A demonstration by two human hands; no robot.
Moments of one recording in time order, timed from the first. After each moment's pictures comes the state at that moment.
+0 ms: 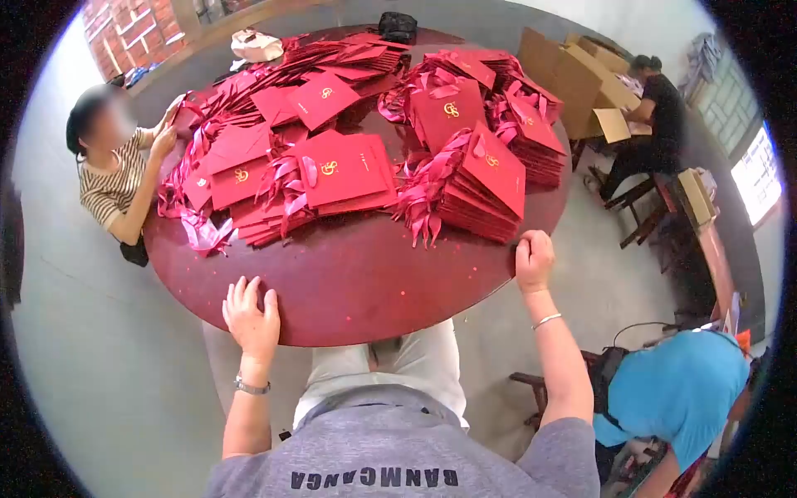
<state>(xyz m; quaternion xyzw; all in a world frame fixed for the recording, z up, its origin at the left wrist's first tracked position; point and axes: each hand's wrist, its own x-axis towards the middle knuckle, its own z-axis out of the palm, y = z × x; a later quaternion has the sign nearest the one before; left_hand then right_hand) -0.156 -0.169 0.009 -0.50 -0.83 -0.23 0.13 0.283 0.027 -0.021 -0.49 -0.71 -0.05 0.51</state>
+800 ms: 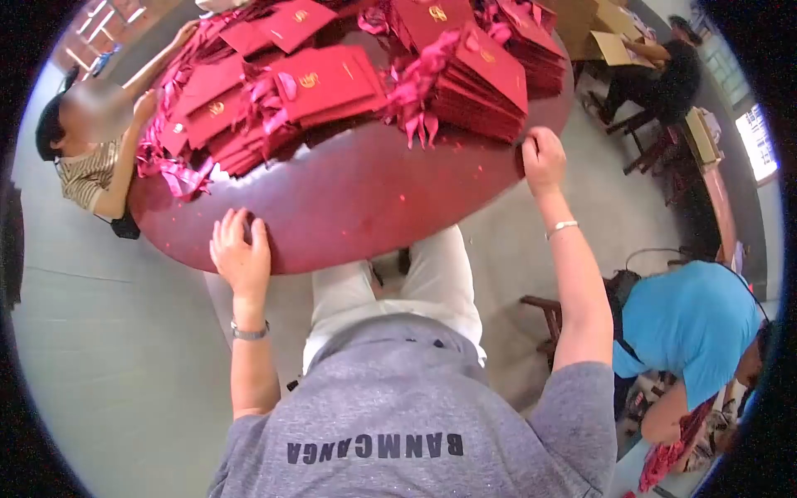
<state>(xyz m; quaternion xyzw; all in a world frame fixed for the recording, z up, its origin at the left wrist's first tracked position) -0.160 -0.171 0.001 -0.52 -0.80 -0.25 0.16 0.286 0.030 -0.025 -0.50 -0.72 -0.07 0.48</state>
